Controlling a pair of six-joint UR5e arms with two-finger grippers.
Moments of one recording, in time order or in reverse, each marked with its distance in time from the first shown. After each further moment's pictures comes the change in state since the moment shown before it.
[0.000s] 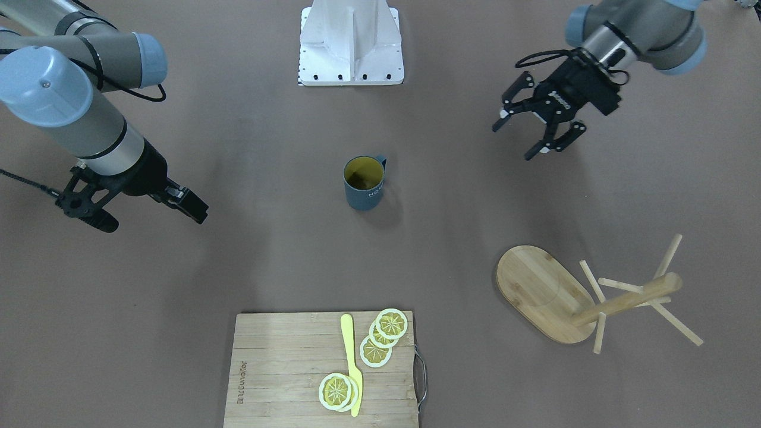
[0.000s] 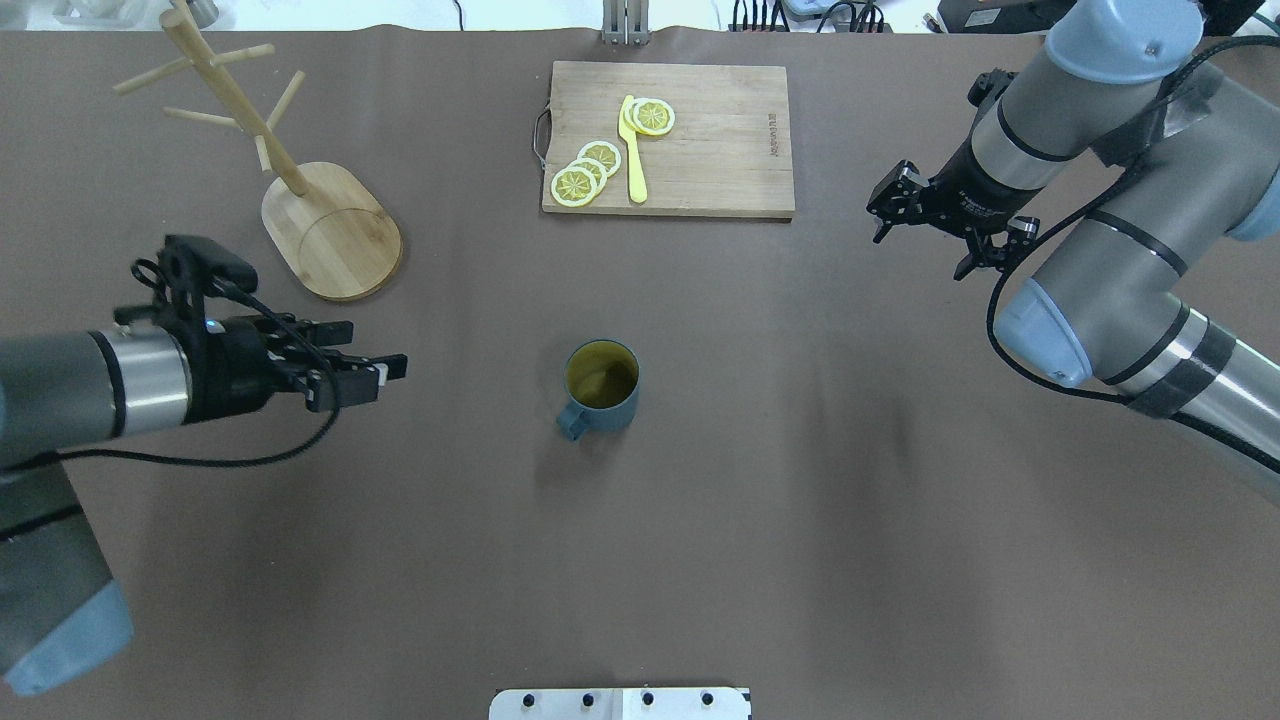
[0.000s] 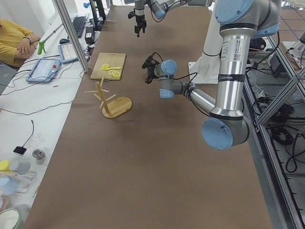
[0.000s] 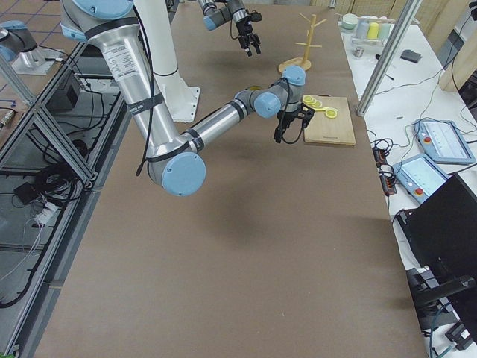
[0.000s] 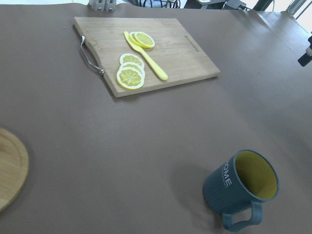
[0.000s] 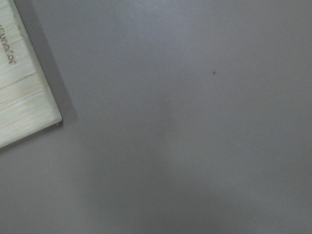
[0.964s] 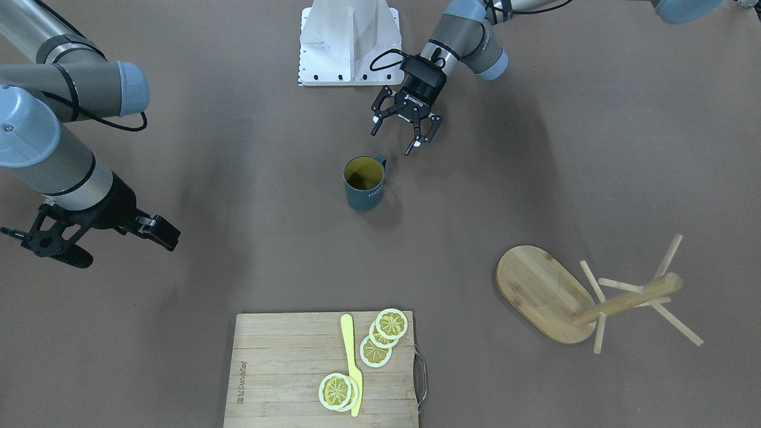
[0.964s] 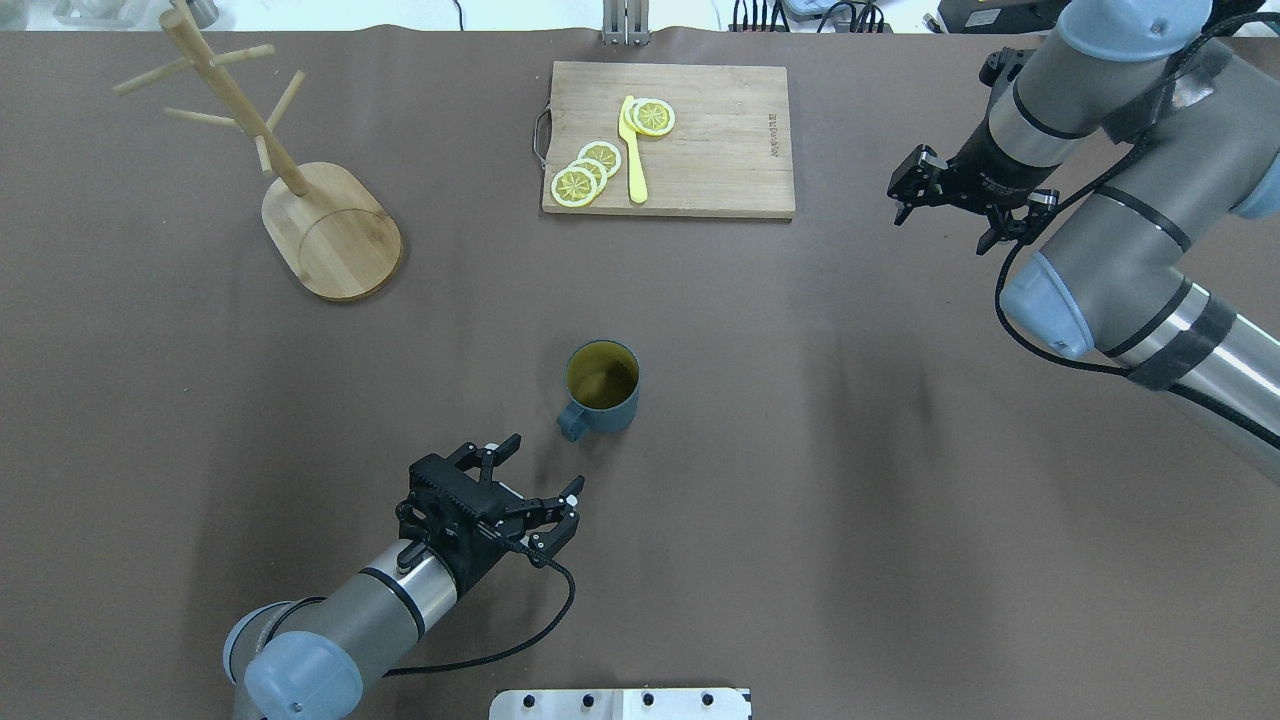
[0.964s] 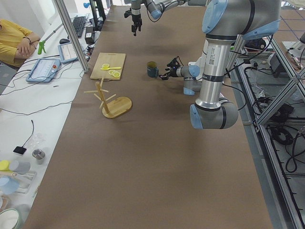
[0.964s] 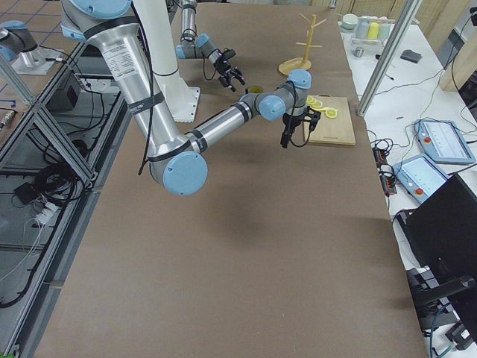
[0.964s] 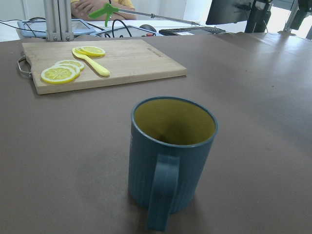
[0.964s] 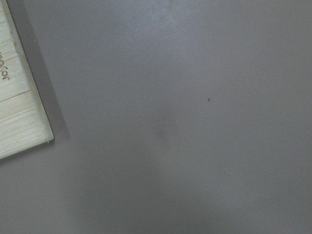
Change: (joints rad) left arm 0.331 -0.273 0.326 -0.127 0.563 0.177; right arm 0.016 0.014 -0.033 0.001 -0.023 -0.055
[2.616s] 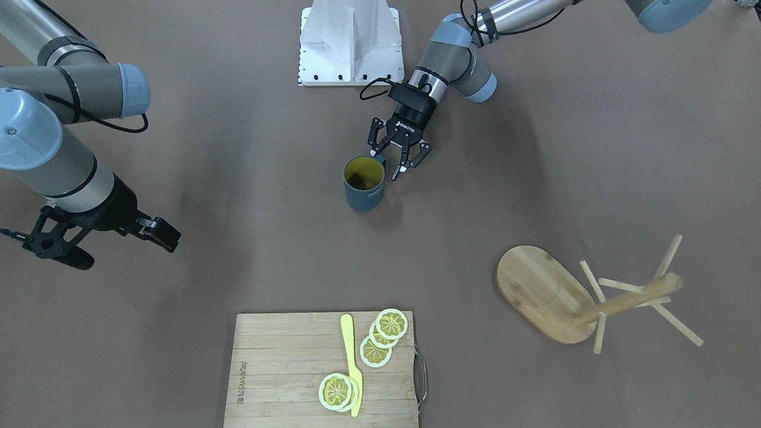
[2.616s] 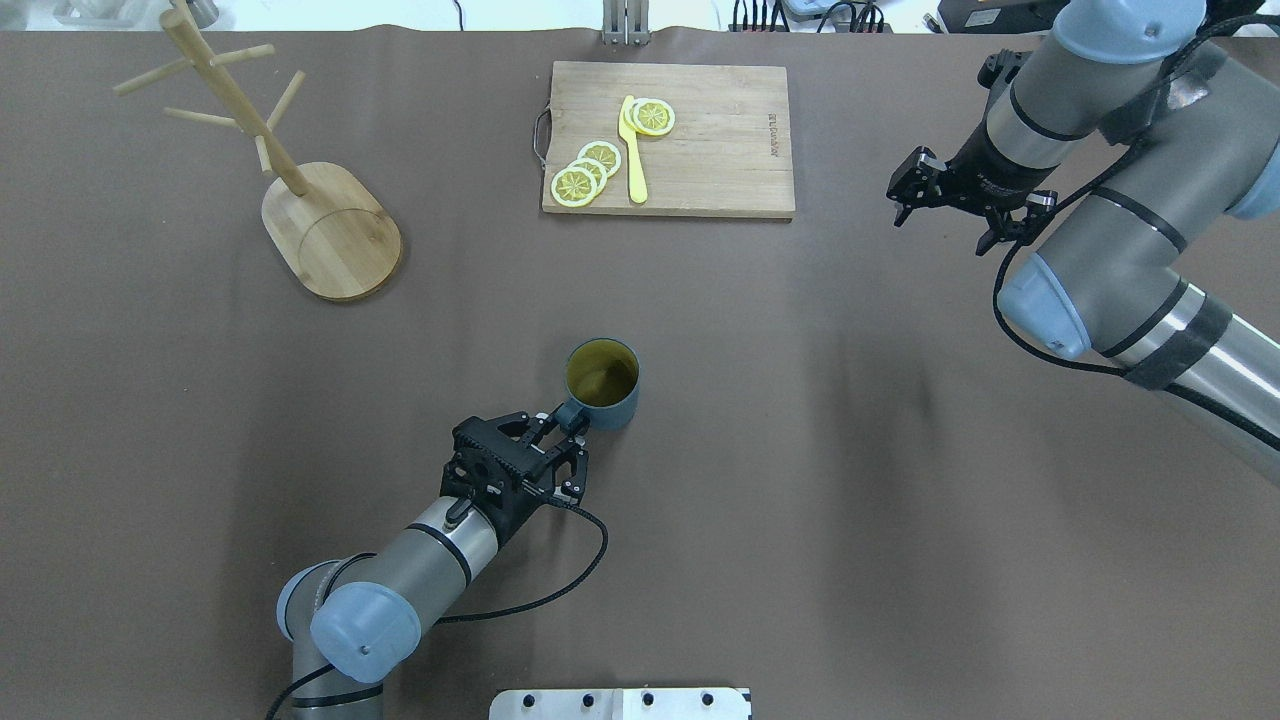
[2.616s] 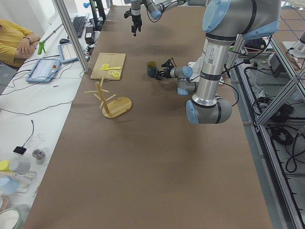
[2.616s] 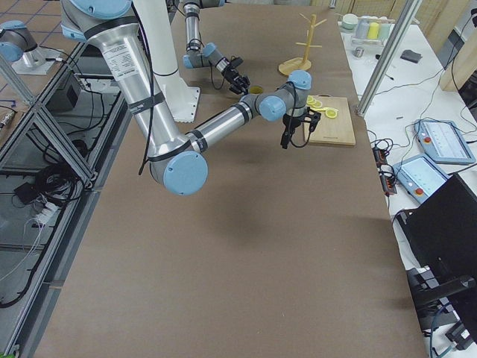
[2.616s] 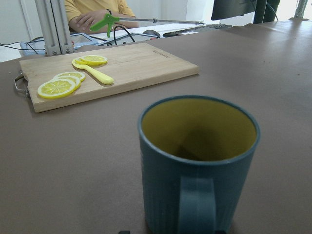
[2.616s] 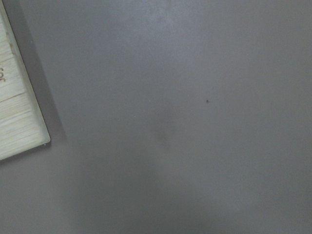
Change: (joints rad) left arm -0.060 -0.115 0.159 -0.020 -0.005 0.022; right arm -0.003 0.001 -0.009 0.002 -0.003 0.001
